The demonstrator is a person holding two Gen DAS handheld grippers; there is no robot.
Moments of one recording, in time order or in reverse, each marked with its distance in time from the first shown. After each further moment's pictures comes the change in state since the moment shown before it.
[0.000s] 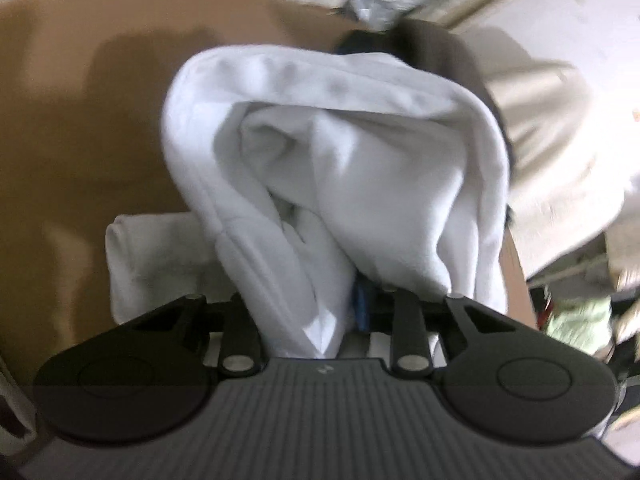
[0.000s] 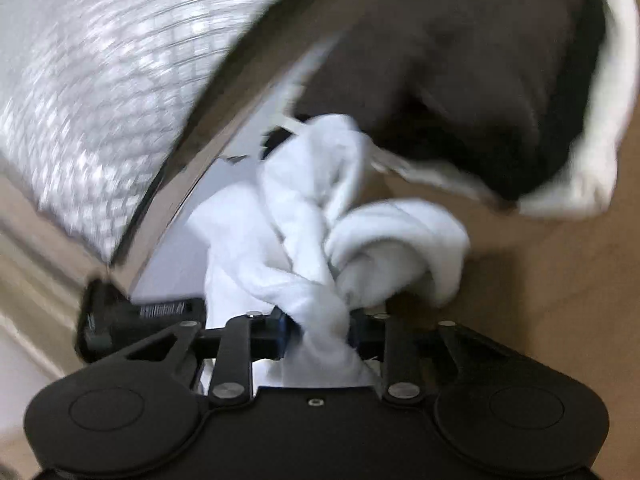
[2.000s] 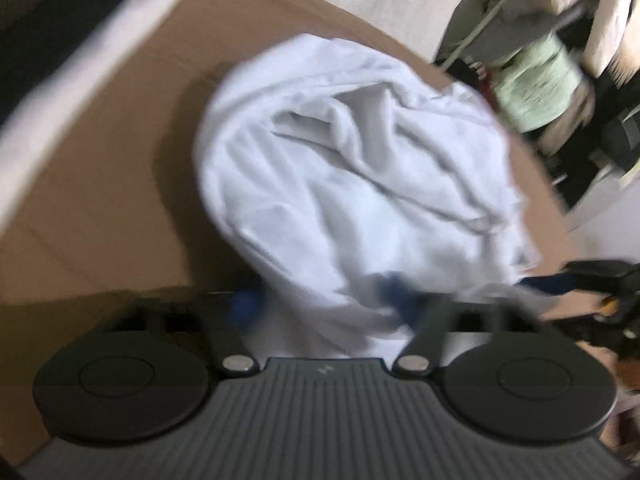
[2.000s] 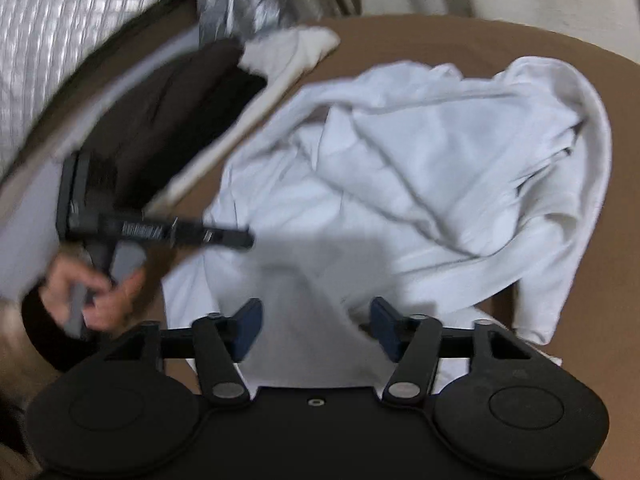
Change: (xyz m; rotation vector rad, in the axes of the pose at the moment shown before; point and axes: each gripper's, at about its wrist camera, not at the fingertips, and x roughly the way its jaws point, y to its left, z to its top) left arm 0.314 -0.321 -0.095 0.728 0.331 -0.144; right arm -0.298 -0.156 0.058 -0.006 0.146 -0.578
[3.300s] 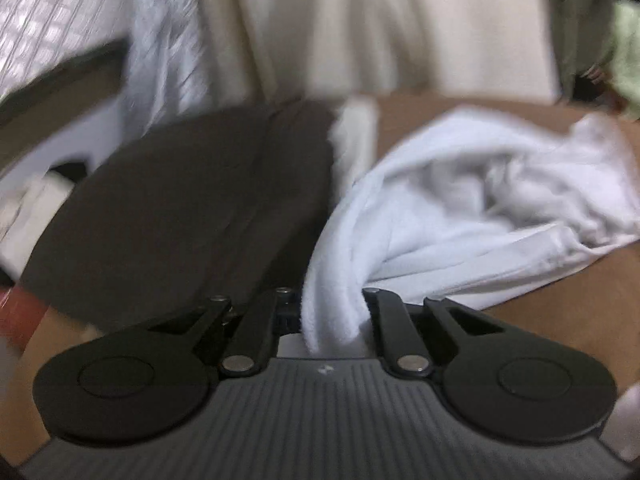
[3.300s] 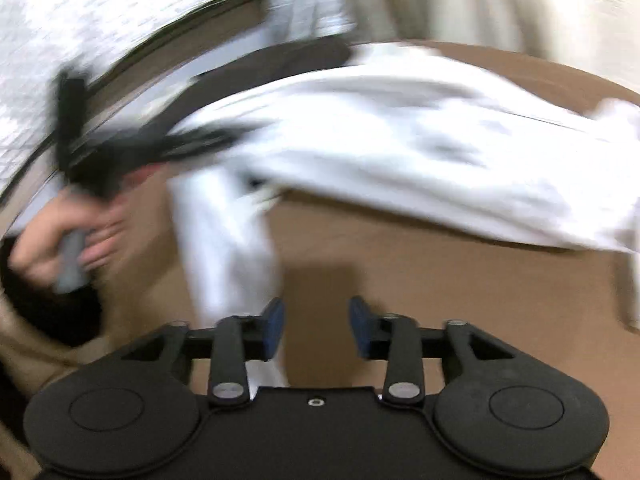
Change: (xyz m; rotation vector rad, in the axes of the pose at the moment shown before) left arm -0.153 0.011 -0.009 0.165 -0.164 0.601; right arm -0.033 0.068 -0.007 -0.030 -0.104 0.029
